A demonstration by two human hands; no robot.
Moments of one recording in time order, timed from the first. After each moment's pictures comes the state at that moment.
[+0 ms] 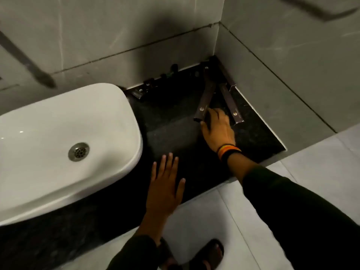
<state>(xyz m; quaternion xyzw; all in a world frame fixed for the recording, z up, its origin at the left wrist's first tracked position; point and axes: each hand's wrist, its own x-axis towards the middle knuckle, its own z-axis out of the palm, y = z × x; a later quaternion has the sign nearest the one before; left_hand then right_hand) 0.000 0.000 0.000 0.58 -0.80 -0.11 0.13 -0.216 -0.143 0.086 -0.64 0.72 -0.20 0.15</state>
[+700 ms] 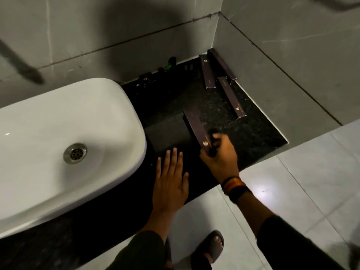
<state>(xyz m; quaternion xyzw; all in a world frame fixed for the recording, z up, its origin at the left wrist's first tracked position) 0.002 -0.009 -0.001 0.59 -0.80 -0.10 0.12 -0.185 -0.054 0.064 -0.49 0.75 -0.34 0.29</state>
